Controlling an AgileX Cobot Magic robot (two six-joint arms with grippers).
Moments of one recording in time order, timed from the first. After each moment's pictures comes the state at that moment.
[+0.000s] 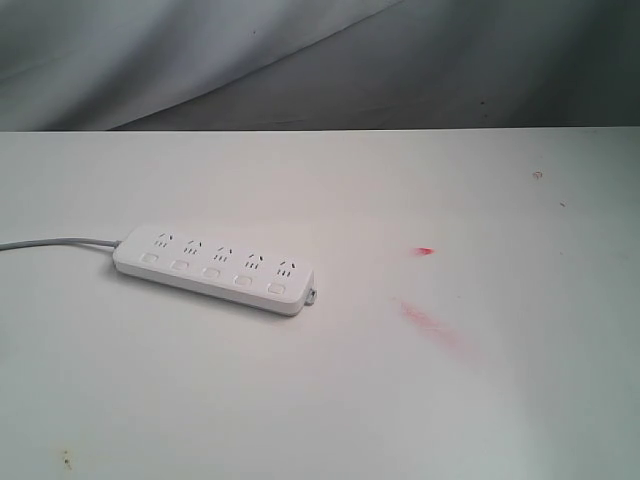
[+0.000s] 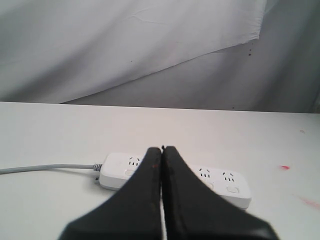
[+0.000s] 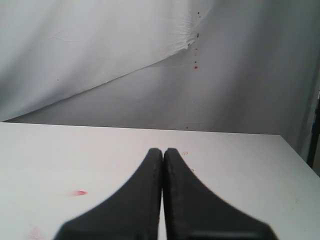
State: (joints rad) left arm -0.17 0.16 0.00 -1.50 0.11 1.31; right arm 0.17 0.00 0.00 -0.04 0.10 0.00
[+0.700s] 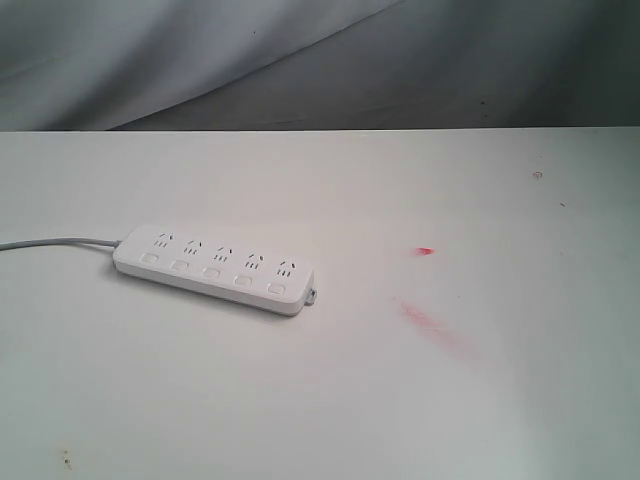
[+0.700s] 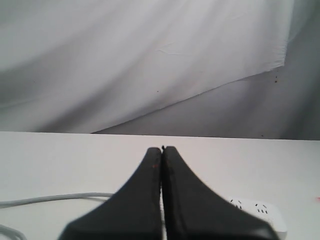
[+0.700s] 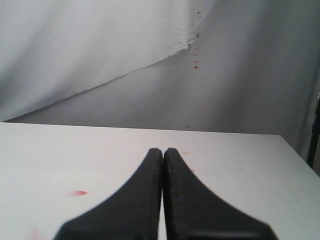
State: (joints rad) left arm -0.17 0.03 0.00 -0.41 0.05 0.28; right arm 0.17 0.00 0.00 -0.04 0.10 0.00
